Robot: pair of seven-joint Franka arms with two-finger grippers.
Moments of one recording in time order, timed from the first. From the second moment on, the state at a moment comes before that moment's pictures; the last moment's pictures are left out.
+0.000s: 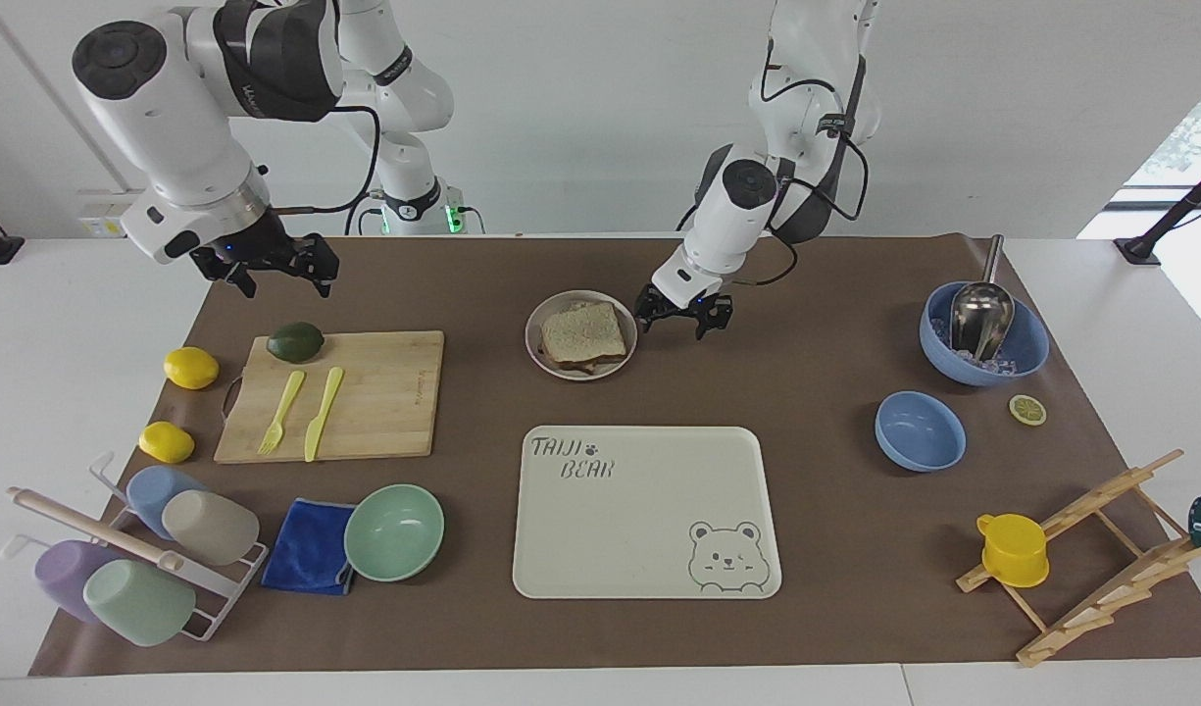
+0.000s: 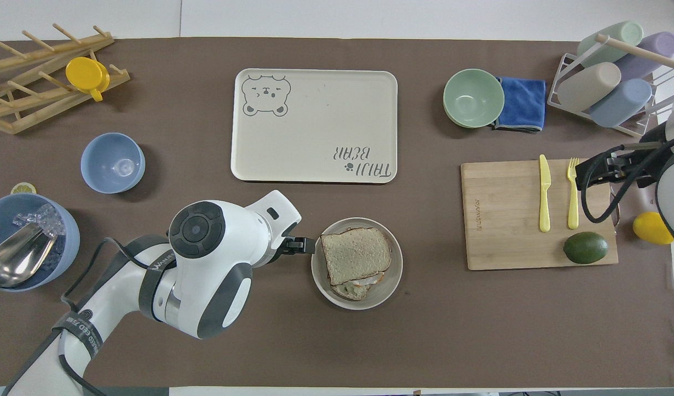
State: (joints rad) left arm -0.65 0.03 0.00 -2.26 -0.27 2.33 -0.33; right arm -0.03 0.03 0.02 -1.66 -0.04 1.54 -0.01
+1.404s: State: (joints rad) left arm -0.70 0.07 0.00 -2.31 -0.36 2.40 -0.39; right arm -0.06 0.02 0.02 -1.66 -0.04 1.53 -0.01
